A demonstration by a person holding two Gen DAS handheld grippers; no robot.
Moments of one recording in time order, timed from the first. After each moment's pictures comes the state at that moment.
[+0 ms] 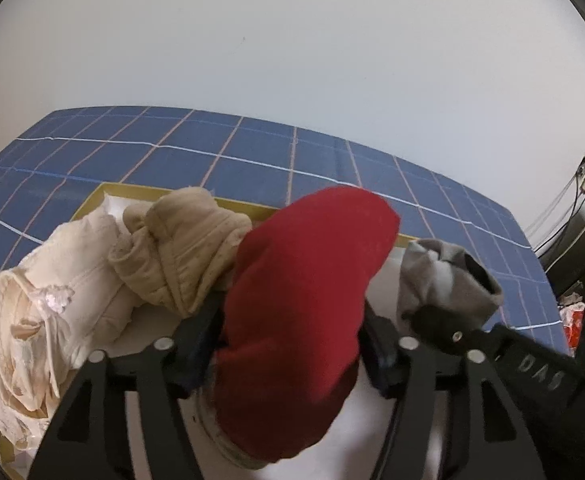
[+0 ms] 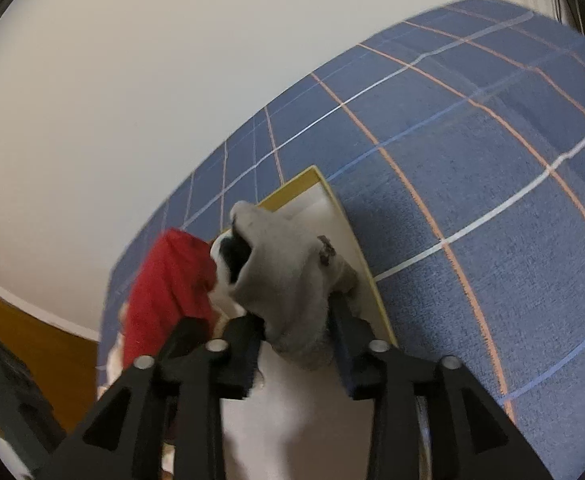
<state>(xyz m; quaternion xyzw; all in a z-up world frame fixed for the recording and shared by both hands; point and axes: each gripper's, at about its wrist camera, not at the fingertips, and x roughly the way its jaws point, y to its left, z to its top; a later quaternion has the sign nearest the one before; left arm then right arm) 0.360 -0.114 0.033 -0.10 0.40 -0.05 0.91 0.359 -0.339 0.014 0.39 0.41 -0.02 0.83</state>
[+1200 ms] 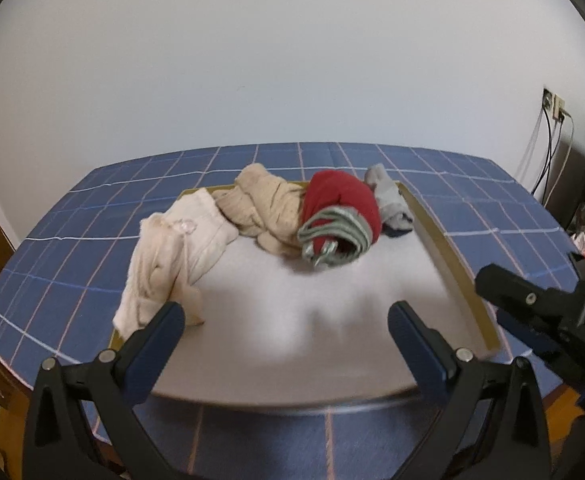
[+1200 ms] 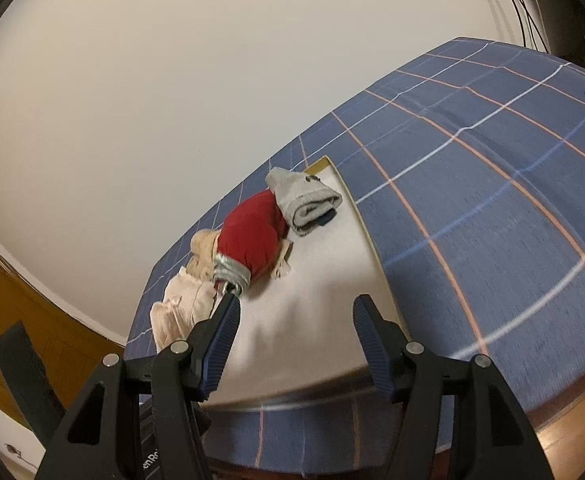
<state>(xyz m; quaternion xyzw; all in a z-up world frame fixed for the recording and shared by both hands) 0.216 -0.095 0.056 0.03 0.34 -0.04 0.94 0.196 -0.300 0.045 0.36 0.31 0.00 0.88</state>
